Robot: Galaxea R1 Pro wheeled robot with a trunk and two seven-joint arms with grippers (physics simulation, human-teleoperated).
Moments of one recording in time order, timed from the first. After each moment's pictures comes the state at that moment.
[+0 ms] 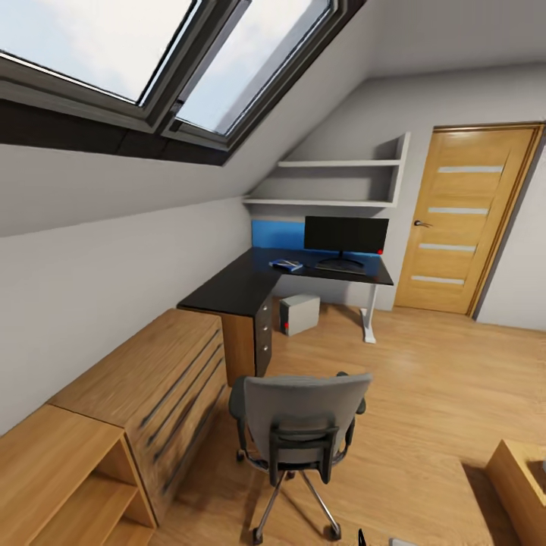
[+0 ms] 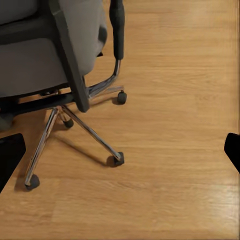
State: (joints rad) left arm -0.05 -0.01 -0.35 -0.31 0.56 -0.43 0.15; right arm -0.35 0.03 0.93 0.01 -1.11 -0.70 -0.07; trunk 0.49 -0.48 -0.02
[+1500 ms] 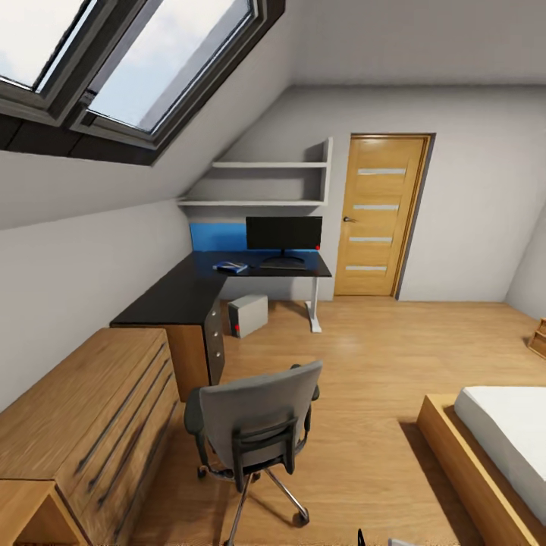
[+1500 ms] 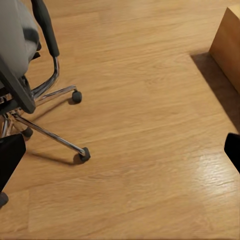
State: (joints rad) left arm -0.05 -0.01 -0.35 -0.31 0.56 -0.43 0.15; right arm -0.35 0.04 0.93 0.01 -1.11 -0.70 -0.07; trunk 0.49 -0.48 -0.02
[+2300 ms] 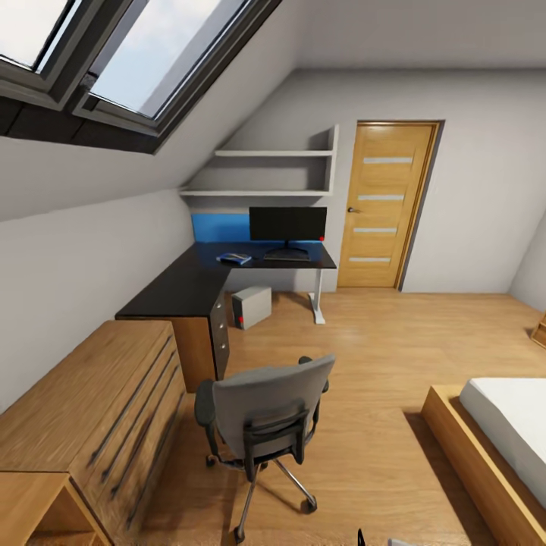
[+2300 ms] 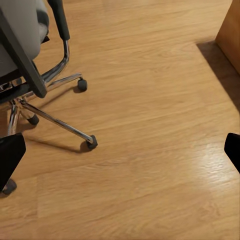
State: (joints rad) left arm -0.05 -0.01 -0.35 -0.31 0.56 -0.43 0.15; right arm -0.35 0.04 0.93 0.01 -1.11 -0.70 -0.07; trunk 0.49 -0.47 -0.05
